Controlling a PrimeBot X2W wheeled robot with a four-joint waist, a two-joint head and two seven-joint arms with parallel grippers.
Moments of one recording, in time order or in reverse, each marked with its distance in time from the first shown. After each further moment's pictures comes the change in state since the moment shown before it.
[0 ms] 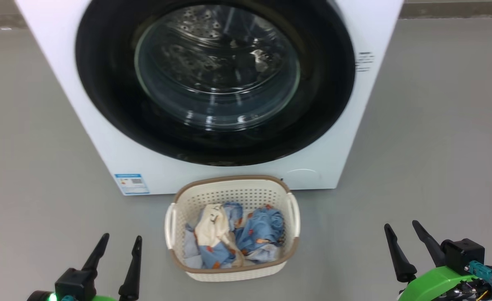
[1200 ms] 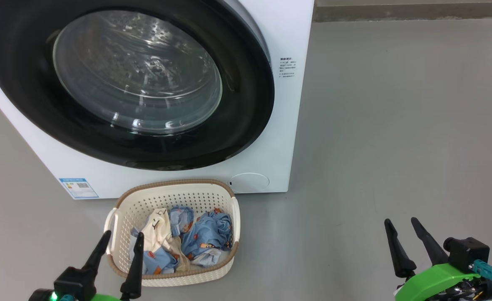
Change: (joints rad) left arm 0.000 -0.009 0.000 -0.020 -0.021 0.000 0.000; right arm -0.001 0.015 -0.005 -0.015 0.050 0.000 0.000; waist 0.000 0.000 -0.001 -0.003
